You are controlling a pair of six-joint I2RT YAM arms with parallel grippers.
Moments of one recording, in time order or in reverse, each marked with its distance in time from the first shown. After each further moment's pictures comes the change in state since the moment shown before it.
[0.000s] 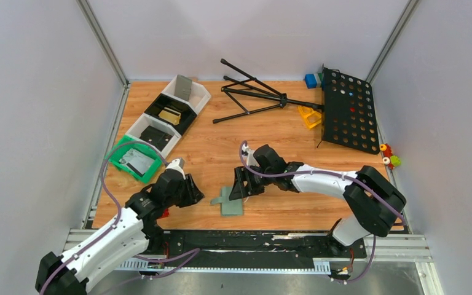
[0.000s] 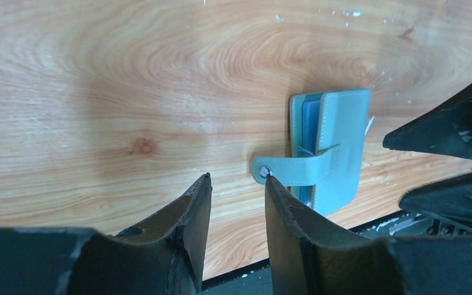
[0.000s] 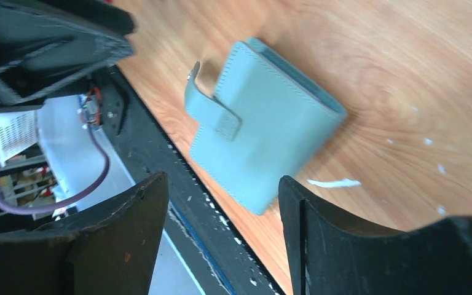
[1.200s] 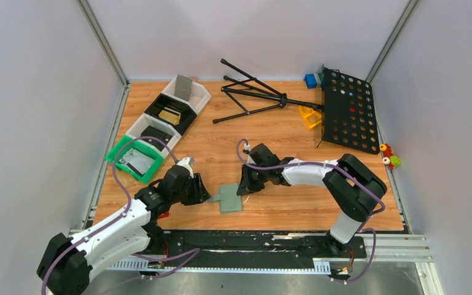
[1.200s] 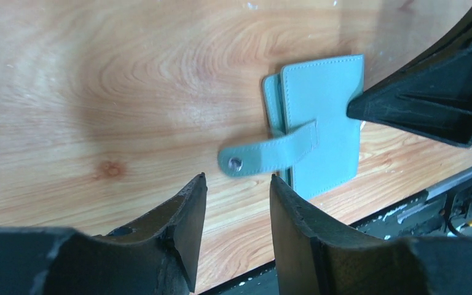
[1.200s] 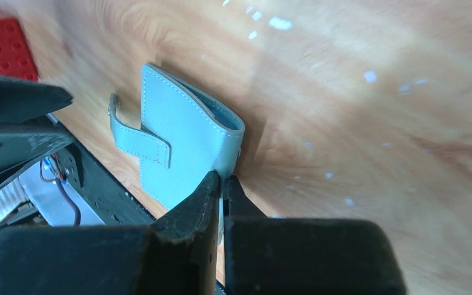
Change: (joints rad) left arm -0.017 0.169 0.007 0.128 0.078 0.062; right arm -0.028 0.166 0.067 -0.063 0.133 0.061
